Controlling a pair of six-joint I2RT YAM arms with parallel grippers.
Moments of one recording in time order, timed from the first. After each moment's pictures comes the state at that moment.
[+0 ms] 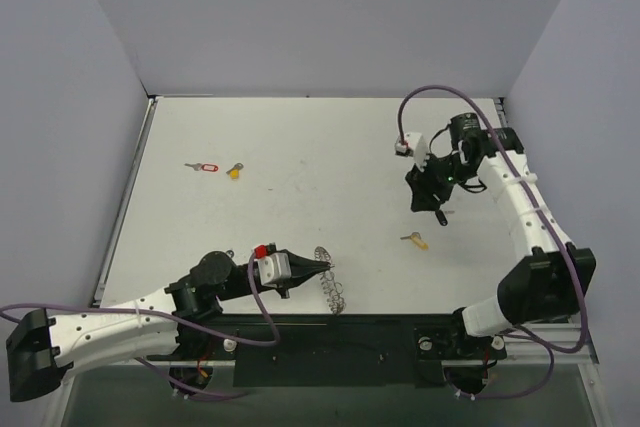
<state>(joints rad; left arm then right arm) -1.14 0.68 0.33 0.47 0.22 0.08 0.08 1.52 1.41 -1.20 -0.49 -0.83</state>
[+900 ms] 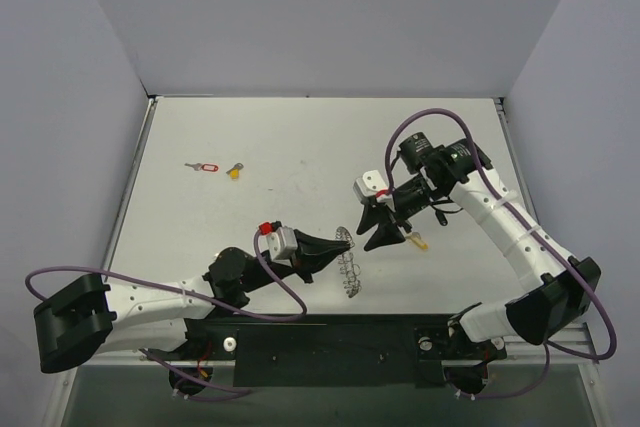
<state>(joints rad) -1.13 1.08 0.33 1.08 0.12 -0.15 0.52 1.37 1.39 -1.38 -1.02 -1.29</state>
